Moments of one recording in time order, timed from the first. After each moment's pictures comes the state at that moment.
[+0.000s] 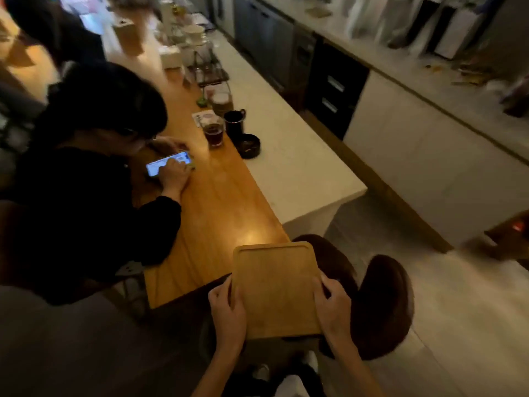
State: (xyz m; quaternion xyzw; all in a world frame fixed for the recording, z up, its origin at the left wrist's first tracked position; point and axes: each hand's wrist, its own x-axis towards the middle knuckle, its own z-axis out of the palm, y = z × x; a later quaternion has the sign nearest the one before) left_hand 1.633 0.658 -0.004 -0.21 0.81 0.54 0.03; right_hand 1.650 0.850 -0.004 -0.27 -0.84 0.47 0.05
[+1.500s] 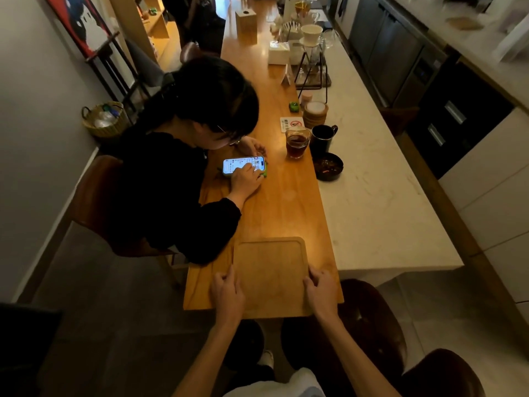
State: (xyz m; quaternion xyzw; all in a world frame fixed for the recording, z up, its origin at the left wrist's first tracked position) left_hand 1.529 0.578 -0.094 -0.28 0.89 0.35 -0.01; right_hand 1.460 0.785 -0.068 -0.10 -0.89 0.42 -0.14
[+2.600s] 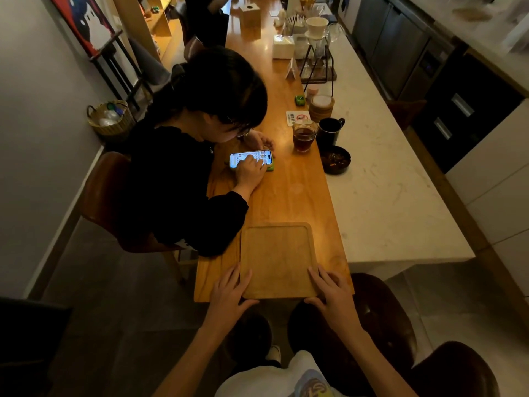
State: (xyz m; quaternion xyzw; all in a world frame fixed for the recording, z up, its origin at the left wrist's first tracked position) left_hand 1.562 0.535 -0.107 0.00 0.99 0.15 0.04; right_hand 1.493 0.824 -0.099 0.19 -0.95 0.24 -0.05
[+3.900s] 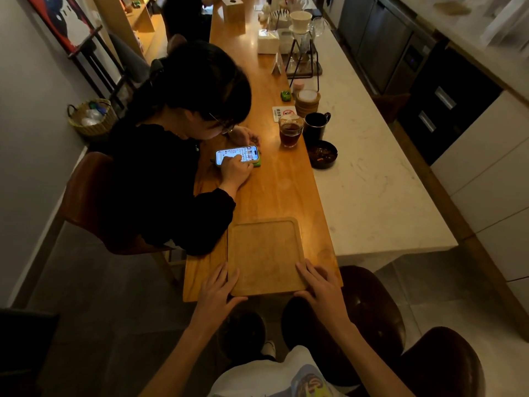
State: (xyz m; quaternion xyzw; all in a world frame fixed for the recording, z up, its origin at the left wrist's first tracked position) left_hand 1.563 0.530 -0.097 0.01 0.98 0.18 0.07; right_hand 1.496 0.823 -0.102 0.18 -0.95 0.26 -0.05
